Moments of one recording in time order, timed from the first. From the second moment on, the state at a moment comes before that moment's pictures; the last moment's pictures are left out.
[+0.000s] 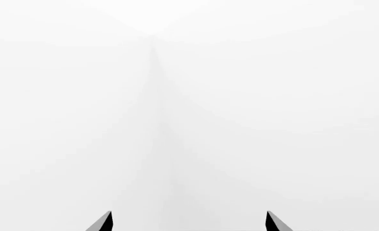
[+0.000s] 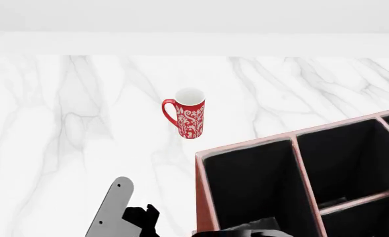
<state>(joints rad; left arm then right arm) 0.36 0.00 -0.28 1.05 0.22 -0.25 -0.17 1.36 0.45 -1.87 -0.05 1.21 0.13 -0.06</state>
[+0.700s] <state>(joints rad) 0.33 0.00 -0.27 1.05 0.25 -0.29 -0.16 1.34 0.40 -1.86 0.02 1.20 0.12 -0.10</state>
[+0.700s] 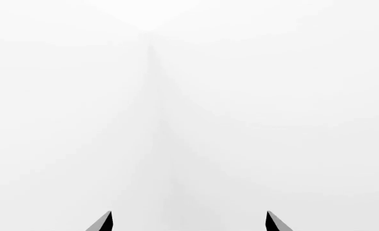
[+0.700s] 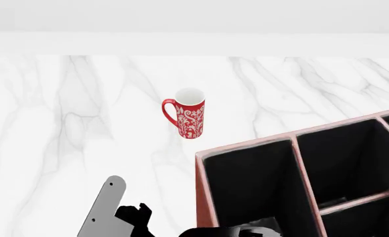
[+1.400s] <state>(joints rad) 0.33 0.00 -0.26 1.05 0.26 -0.30 -0.15 1.29 0.35 -1.85 0.12 1.19 0.11 -0.14</state>
